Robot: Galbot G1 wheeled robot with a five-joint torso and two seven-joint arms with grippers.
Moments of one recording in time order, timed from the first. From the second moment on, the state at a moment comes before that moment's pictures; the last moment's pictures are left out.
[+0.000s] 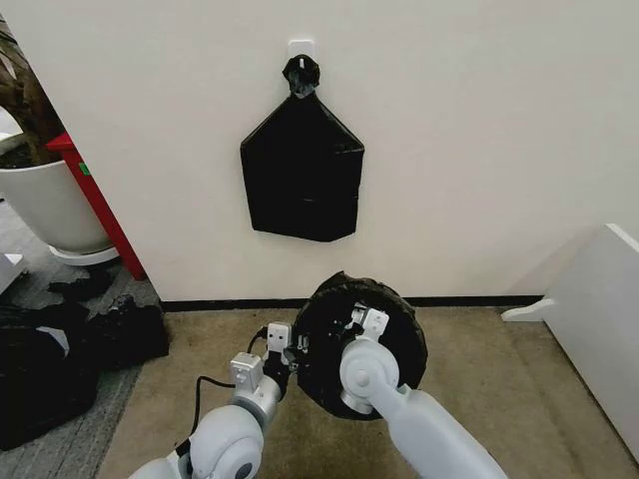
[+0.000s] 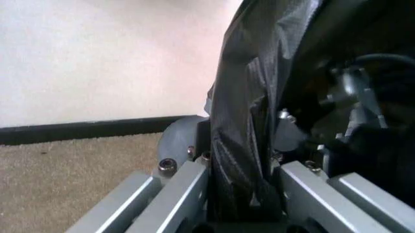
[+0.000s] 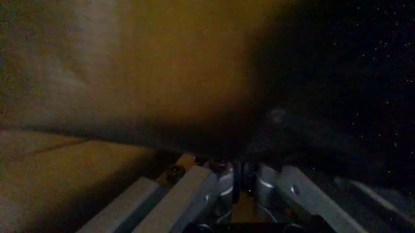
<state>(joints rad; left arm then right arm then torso) 1.21 -0.94 0.11 -2.14 -0.74 0.18 -0.48 -0.90 1.31 -0.19 1.81 1.14 -0.29 1.05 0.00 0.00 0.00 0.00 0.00</state>
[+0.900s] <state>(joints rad) 1.13 -0.97 0.11 -2.07 -0.75 0.17 -0.47 -0.91 1.26 -0.22 1.93 1.20 -0.31 1.10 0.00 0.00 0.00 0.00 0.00</state>
